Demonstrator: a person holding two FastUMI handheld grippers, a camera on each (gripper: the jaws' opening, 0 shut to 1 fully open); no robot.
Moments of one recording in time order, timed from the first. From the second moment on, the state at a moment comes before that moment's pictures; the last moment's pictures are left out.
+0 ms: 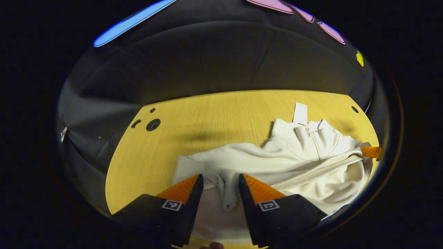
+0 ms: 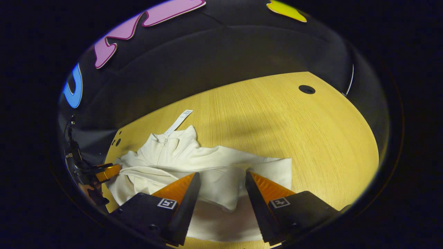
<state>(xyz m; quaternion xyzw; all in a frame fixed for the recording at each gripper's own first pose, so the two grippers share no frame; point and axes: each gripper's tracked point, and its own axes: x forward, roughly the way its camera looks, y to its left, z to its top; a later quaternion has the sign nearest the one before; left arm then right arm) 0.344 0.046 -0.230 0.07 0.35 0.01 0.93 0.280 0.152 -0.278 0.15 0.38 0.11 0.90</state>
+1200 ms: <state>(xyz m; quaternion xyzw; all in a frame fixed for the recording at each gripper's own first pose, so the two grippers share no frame) 0.212 0.014 -0.068 -0.01 0.17 -0.05 0.98 0.167 0.107 -0.085 0.13 0.18 0.17 0.96</state>
